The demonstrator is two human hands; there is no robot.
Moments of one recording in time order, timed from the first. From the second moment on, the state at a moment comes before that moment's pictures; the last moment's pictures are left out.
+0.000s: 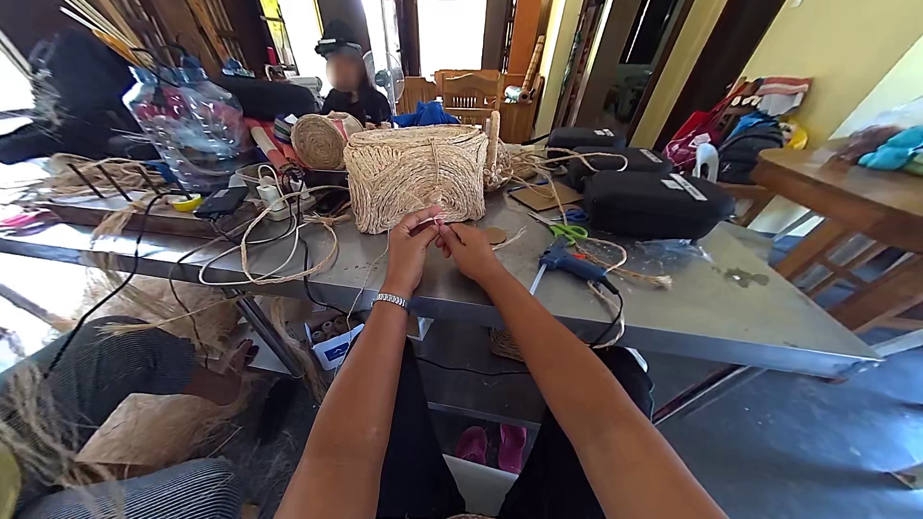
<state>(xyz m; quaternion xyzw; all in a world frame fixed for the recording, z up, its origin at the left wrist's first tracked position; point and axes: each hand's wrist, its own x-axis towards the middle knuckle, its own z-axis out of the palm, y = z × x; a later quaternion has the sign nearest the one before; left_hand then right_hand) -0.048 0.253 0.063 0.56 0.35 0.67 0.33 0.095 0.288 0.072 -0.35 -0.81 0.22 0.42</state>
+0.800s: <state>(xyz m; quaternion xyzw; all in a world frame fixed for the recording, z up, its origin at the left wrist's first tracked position) -0.046 0.254 0.063 0.64 0.42 0.60 0.25 0.097 0.285 0.071 -0.42 -0.77 0.16 0.46</state>
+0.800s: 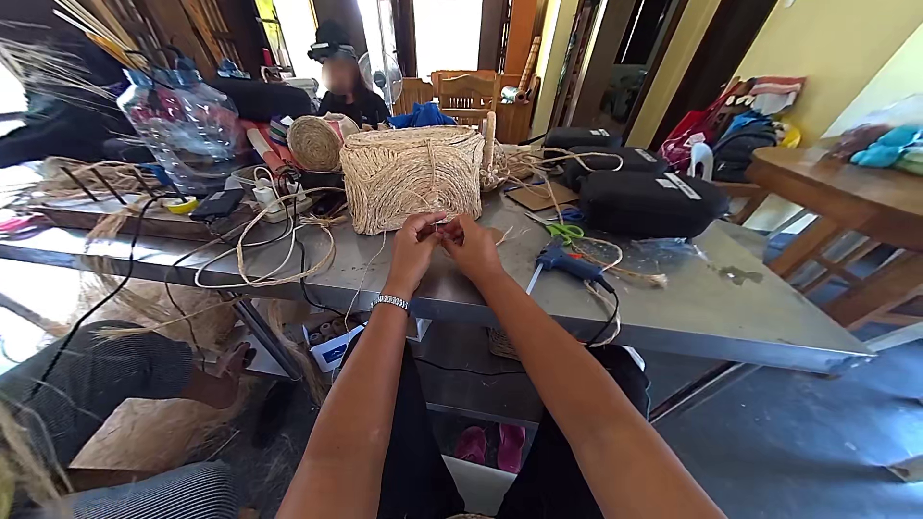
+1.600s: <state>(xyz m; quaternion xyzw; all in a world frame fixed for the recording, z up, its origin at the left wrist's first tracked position) -0.044 0.256 0.063 0.61 0.49 0.60 0.16 0.095 0.287 0.070 -0.42 -0.79 0.12 0.43</state>
